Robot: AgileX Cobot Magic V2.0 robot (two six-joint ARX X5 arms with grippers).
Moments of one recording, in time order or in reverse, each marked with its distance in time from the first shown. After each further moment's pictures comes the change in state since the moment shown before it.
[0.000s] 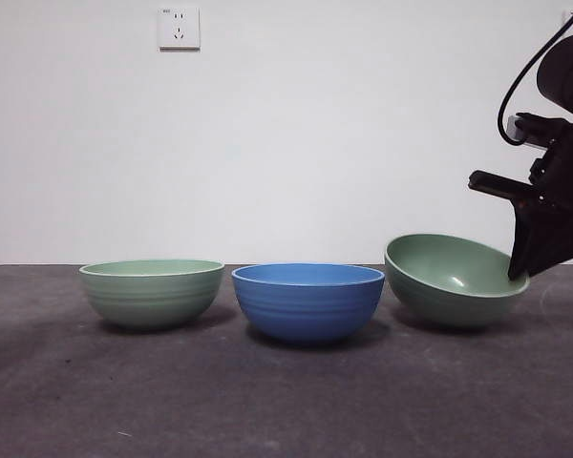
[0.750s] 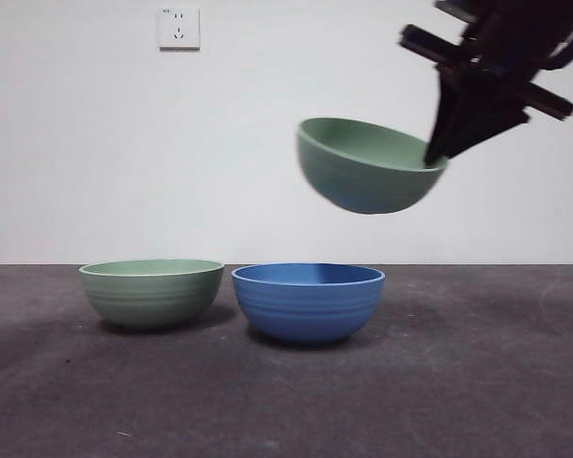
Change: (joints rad) left arm 0.000 0.000 0.000 0.000 0.000 0.000; right arm 0.285 -0.192 0.174 -0.242 0.038 -0.016
